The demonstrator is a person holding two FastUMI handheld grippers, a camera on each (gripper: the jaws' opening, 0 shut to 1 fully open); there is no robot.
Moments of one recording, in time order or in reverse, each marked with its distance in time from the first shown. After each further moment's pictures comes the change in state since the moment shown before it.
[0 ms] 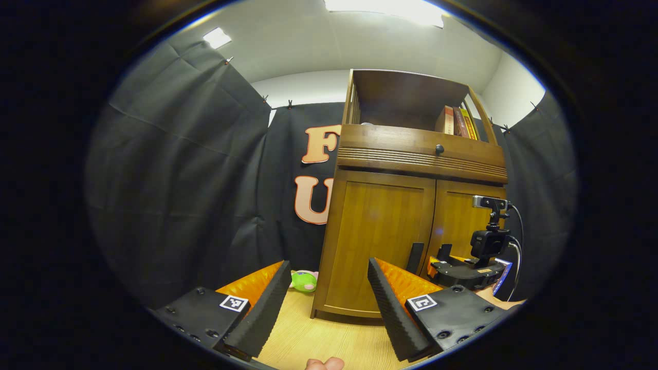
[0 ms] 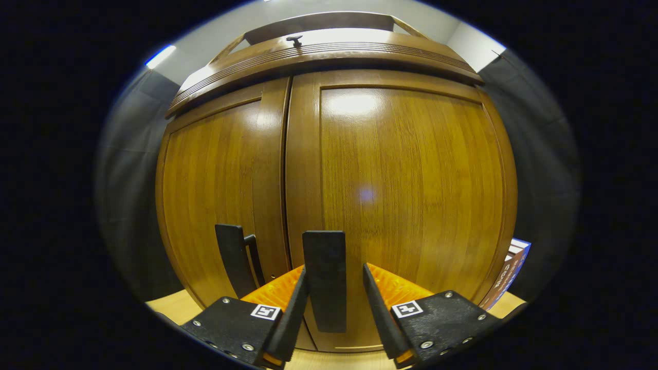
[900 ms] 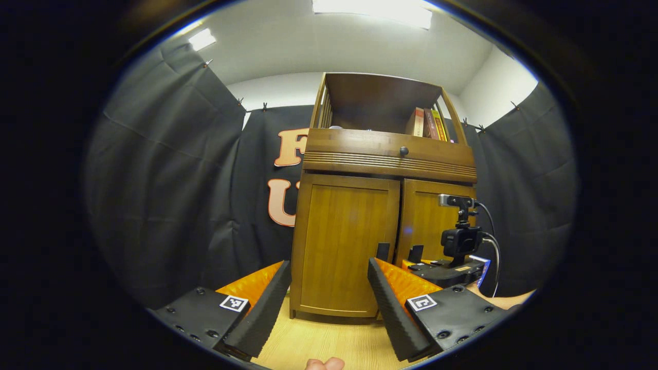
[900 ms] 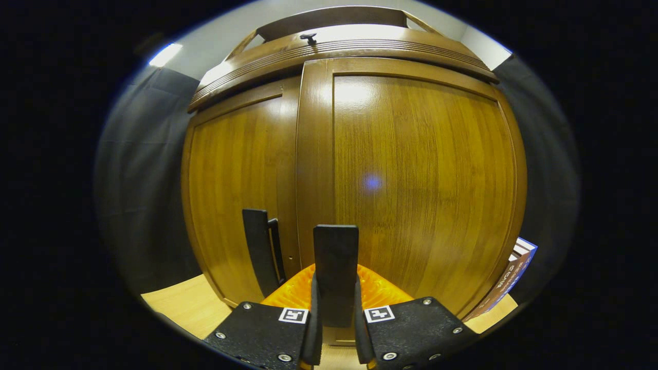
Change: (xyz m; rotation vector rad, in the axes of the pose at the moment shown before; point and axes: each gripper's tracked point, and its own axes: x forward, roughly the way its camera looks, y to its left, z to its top) left arm -0.015 -0.043 0.005 0.006 -0.017 -0.115; right arm -0.036 0.009 -0.004 -0.046 0.057 0.146
